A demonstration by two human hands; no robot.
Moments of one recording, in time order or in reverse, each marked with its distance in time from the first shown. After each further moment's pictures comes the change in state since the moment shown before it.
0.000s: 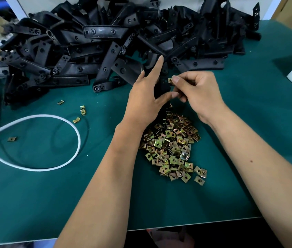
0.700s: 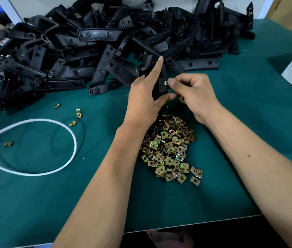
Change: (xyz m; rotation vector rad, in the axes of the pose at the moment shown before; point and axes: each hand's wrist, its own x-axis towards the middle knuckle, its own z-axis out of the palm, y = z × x) left_hand 0.000 0.012 0.007 0.014 0.060 0.044; right_hand 0.001 0.002 -0.005 -0.016 -0.008 0.005
